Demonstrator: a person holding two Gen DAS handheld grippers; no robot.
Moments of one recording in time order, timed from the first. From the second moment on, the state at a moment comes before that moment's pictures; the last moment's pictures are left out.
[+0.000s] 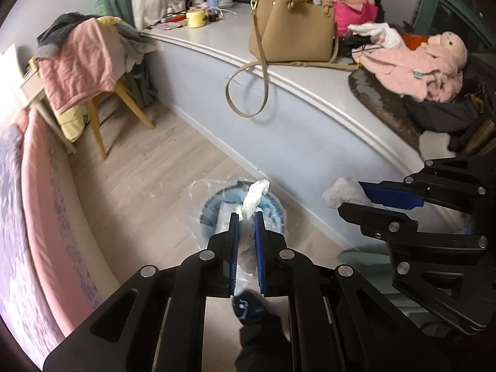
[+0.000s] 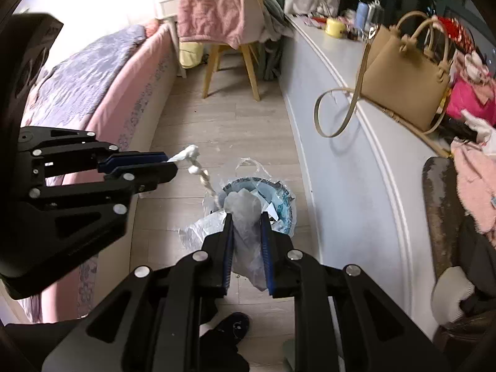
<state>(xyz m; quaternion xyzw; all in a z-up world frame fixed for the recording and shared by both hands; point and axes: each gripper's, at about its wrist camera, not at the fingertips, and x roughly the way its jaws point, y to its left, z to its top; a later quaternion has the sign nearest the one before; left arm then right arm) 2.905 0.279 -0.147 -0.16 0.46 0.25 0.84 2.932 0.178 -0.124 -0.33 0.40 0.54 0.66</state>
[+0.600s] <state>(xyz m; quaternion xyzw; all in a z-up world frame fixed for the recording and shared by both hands) 2.980 0.360 -0.357 -0.14 0.54 0.20 0.80 2.996 0.276 -0.312 -0.34 0.44 0.52 0.65</state>
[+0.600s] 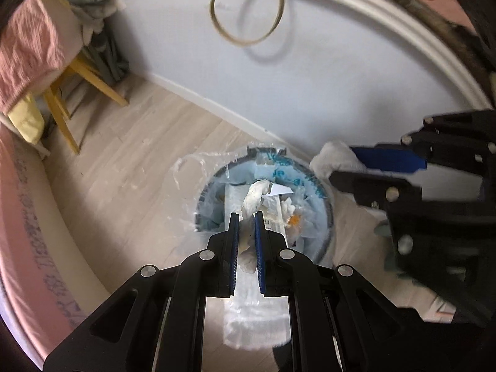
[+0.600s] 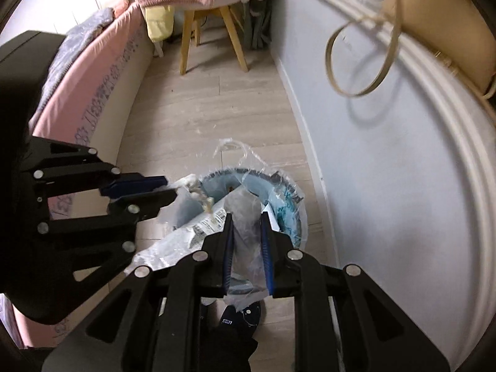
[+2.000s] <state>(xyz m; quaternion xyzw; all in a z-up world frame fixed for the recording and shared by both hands) 3.014 0.416 -0.552 -0.21 0.60 0.25 0.73 3.034 0.317 -0.527 -0.42 0.45 0.55 0.56</state>
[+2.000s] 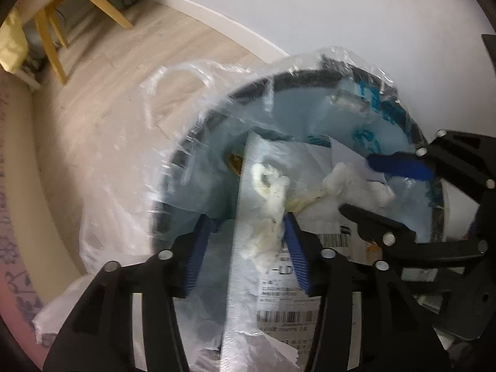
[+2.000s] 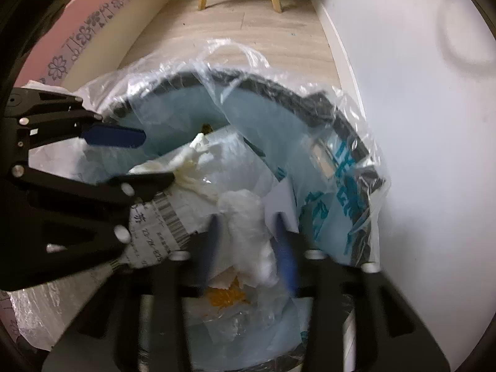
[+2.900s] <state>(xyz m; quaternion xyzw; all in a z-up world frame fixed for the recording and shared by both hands) 2.999 0.402 -0.493 -0.17 0.58 0.31 0.73 3.024 0.304 -0.469 -0.44 0.39 0.55 0.59</state>
